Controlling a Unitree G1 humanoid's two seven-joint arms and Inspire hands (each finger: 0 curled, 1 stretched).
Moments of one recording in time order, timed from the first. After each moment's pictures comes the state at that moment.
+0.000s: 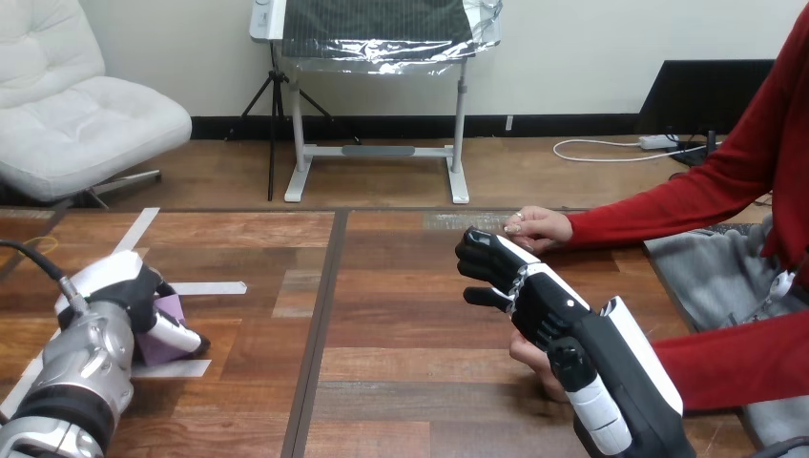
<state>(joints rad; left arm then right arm) -0.69 0.50 -0.34 1.15 0.58 0.14 -0.02 0.31 -0.20 0.11 -0.08 0.12 -0.62 0.37</state>
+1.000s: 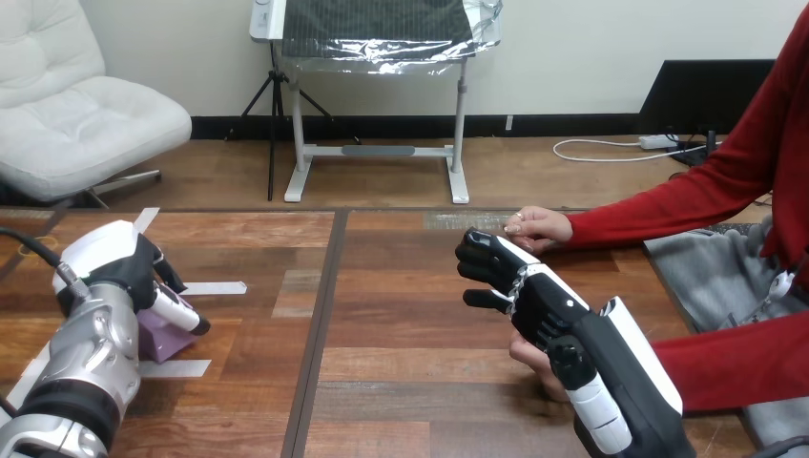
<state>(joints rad) -0.69 0.50 -0.33 1.09 0.55 0.16 0.10 0.31 -0.21 0.11 -0.08 0.12 -0.61 0.37</state>
